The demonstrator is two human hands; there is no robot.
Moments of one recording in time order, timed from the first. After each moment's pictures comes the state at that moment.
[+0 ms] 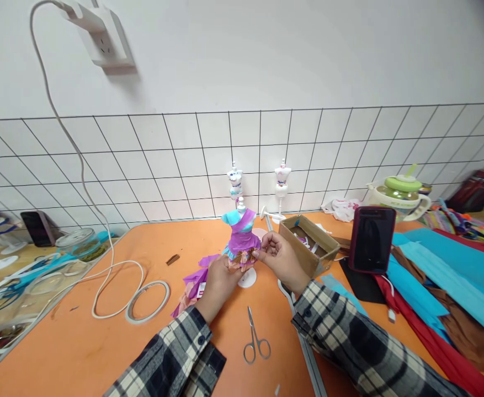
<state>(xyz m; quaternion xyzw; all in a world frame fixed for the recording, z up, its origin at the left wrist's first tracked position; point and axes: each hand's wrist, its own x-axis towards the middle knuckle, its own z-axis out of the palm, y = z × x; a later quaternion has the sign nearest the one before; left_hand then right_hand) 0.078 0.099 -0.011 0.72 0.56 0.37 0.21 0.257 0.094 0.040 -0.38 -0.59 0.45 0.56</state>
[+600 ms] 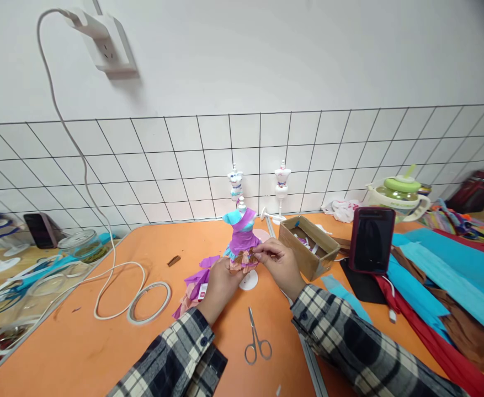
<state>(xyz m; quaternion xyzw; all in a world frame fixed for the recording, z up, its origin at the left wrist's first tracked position) 0.078 0.099 -0.018 0.72 0.56 0.36 0.22 0.253 0.088 0.025 -0.35 -0.63 0.35 0.60</state>
